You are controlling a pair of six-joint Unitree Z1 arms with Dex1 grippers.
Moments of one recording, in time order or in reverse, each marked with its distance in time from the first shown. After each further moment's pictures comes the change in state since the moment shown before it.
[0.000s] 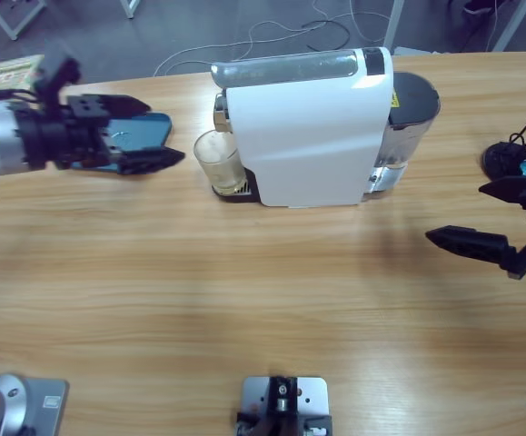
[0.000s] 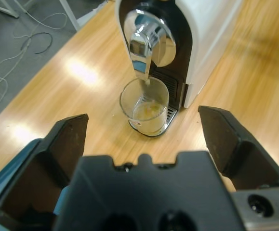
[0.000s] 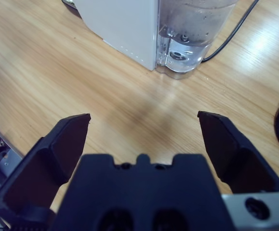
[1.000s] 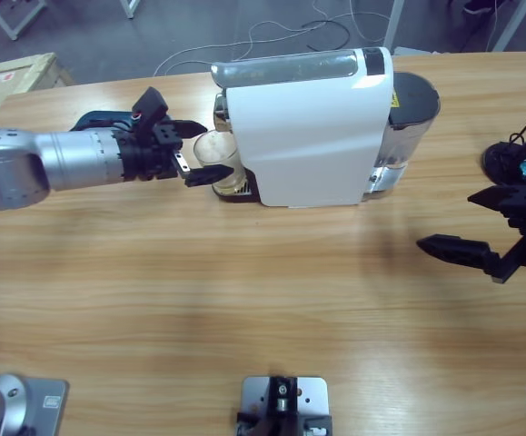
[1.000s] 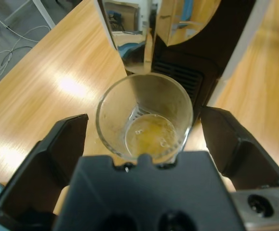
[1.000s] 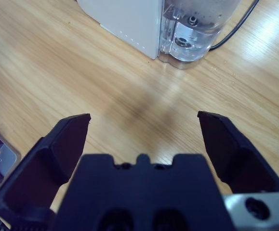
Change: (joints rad) arm 0 0.002 0.375 0.093 -0.524 -0.094 0.007; arm 1 0.000 0.057 0.000 -0.001 0.012 0.000
